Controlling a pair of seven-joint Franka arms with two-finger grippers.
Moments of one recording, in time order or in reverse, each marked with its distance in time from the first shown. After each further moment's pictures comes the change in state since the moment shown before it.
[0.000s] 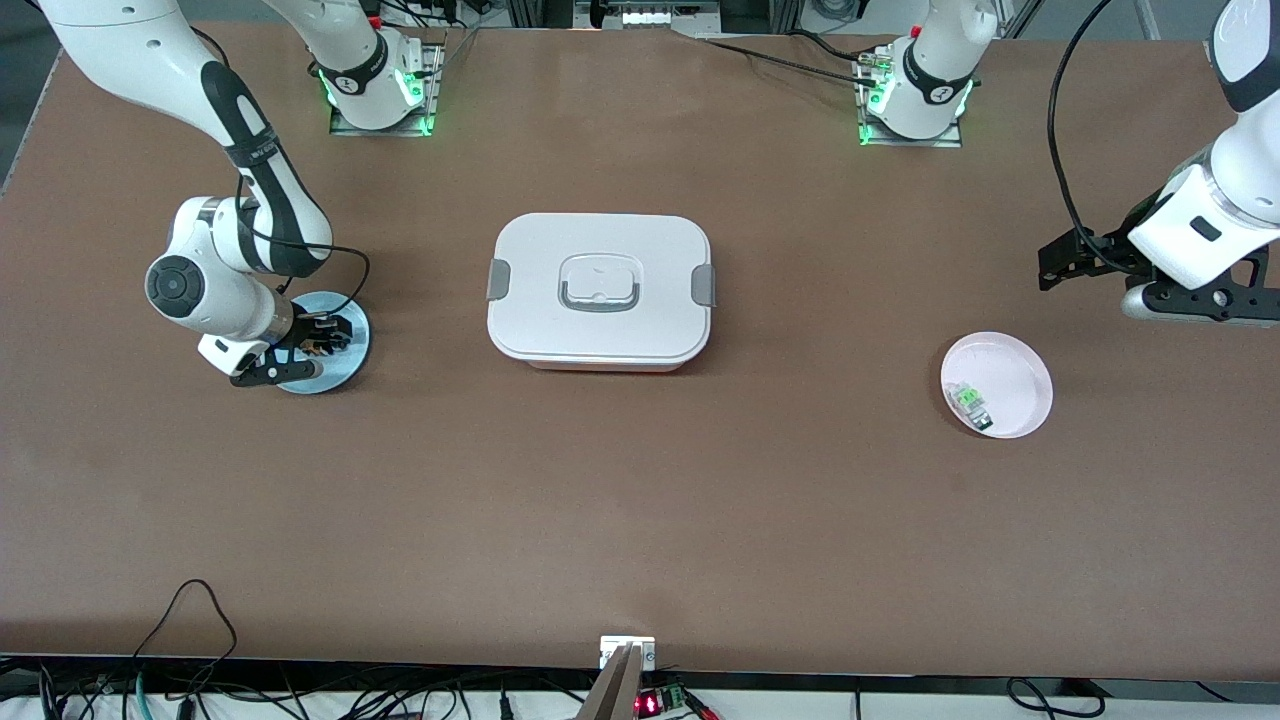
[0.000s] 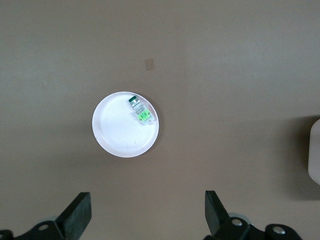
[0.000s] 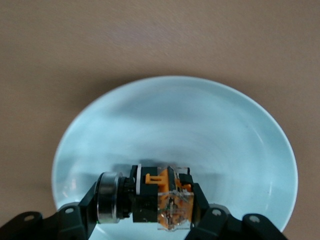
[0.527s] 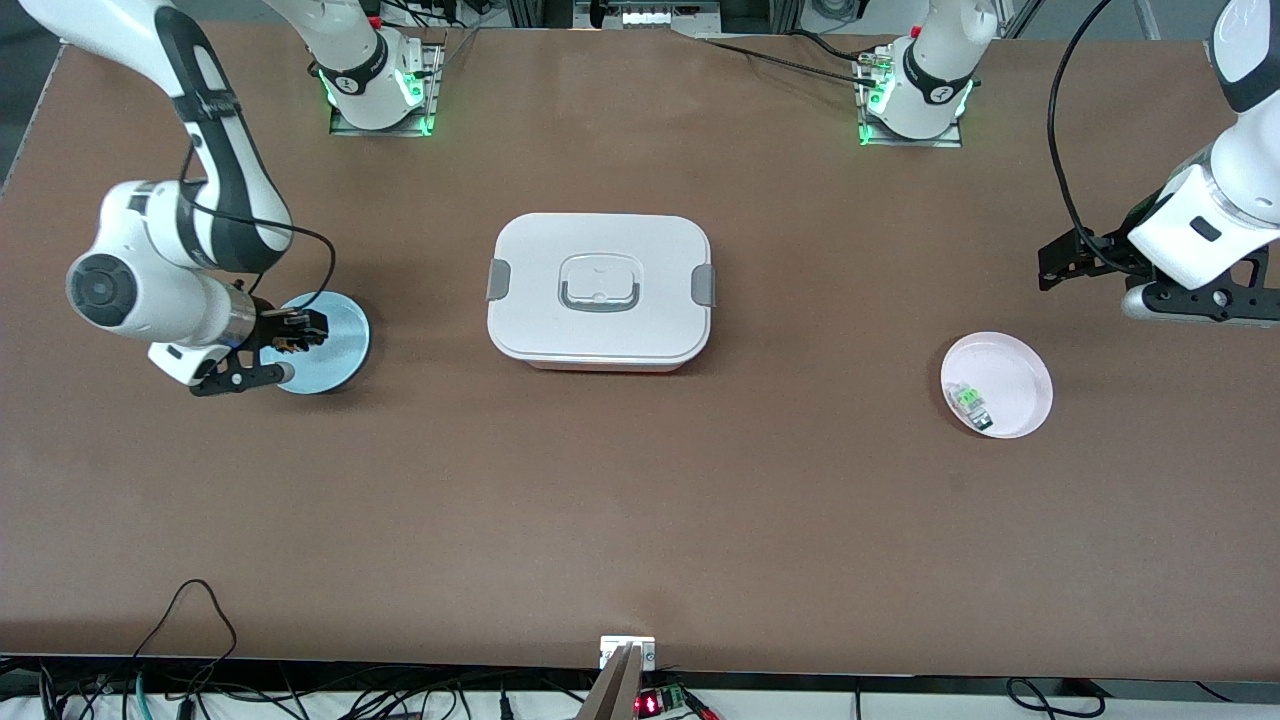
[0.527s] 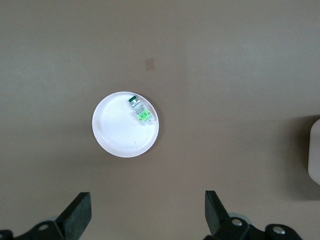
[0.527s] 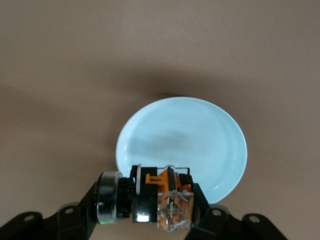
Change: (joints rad) left arm 0.000 0.000 0.000 0.000 0.000 0.000 0.000; right arm 0.000 -0.121 0.029 0.241 0.013 -0.409 -0.028
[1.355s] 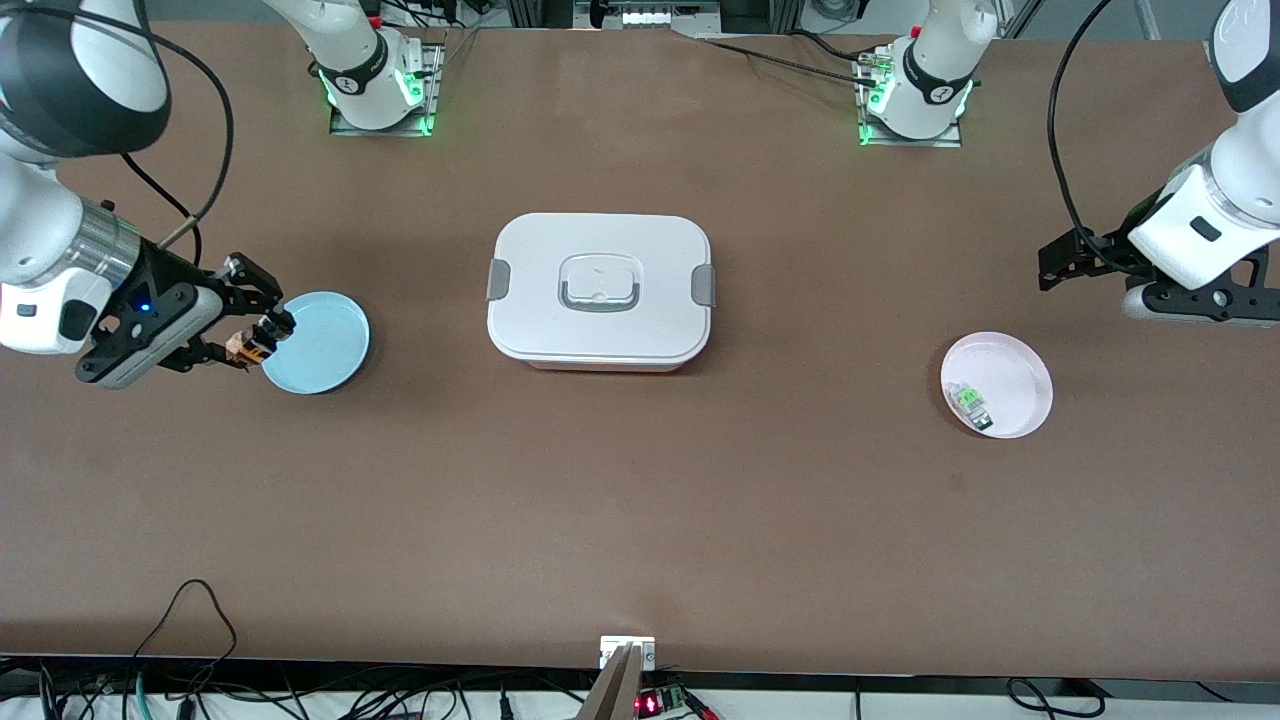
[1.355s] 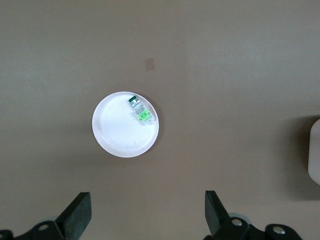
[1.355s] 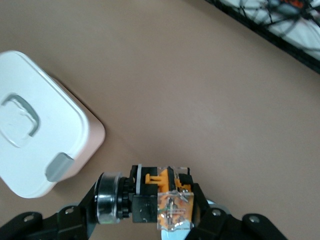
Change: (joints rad) left arm 0.000 0.000 0.000 0.000 0.000 0.000 0.000; right arm 0.002 -0.092 0.060 0.360 0.312 -0.165 -0.485
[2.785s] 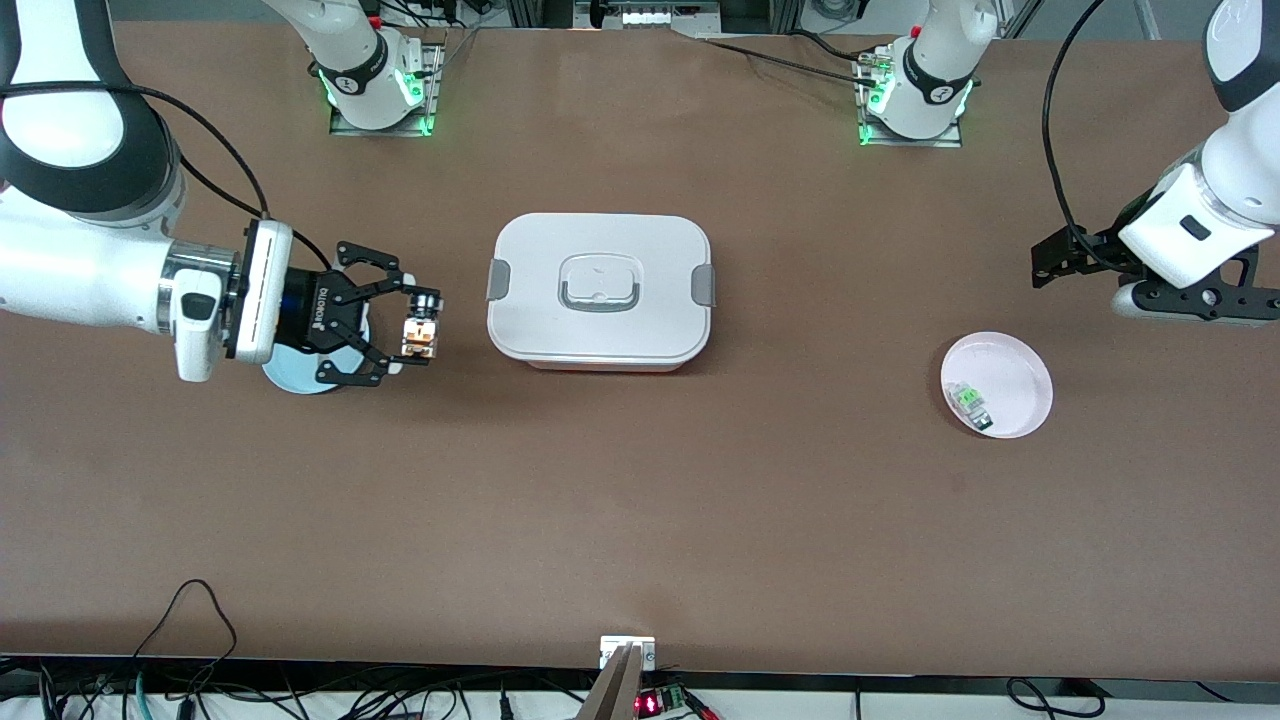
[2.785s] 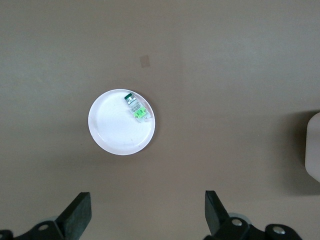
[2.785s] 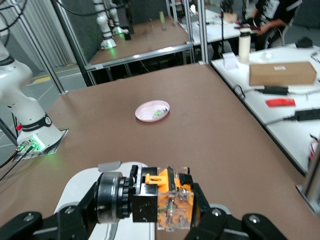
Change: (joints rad) left arm -0.008 0.000 -0.009 0.001 -0.006 -0.019 0.000; right arm 0.003 0.104 0.100 -0.074 0.819 0.024 -0.968
